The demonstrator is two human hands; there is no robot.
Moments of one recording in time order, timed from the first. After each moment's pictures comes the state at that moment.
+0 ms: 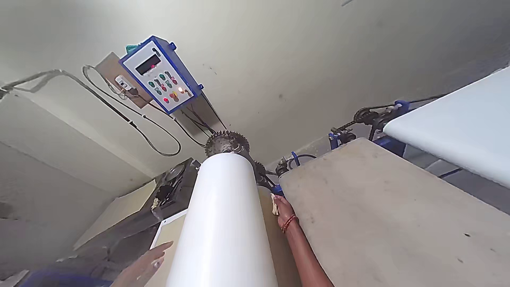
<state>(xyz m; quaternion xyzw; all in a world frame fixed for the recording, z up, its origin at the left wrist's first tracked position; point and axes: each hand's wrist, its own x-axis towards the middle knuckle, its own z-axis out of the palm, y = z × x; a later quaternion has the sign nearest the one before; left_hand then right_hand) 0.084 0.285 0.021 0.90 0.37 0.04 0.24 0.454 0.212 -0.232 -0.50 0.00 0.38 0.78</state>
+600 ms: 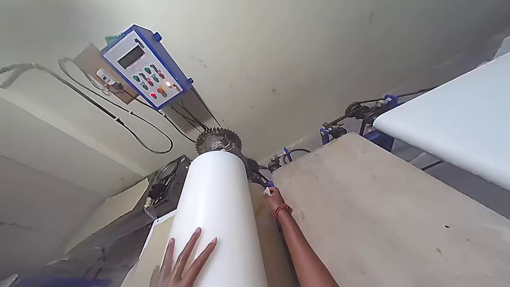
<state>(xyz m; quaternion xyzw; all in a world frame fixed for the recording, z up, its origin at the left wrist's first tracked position) 0.191 0.145 0.037 0.95 0.30 -0.05 0.07 0.484 0.214 -0.225 -0.68 -0.16 0.36 0.62</state>
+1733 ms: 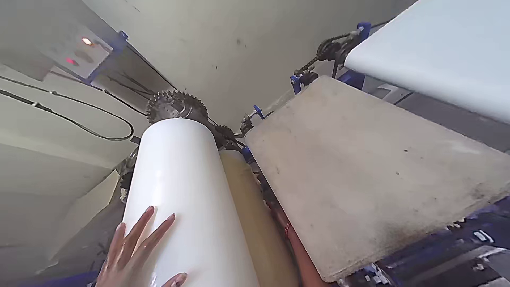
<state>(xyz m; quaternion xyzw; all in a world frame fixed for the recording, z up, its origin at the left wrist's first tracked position) 0.187 0.157 0.032 0.97 0.24 -0.03 0.07 0.365 0.029 -0.267 -0.52 -0.17 0.38 0.75</state>
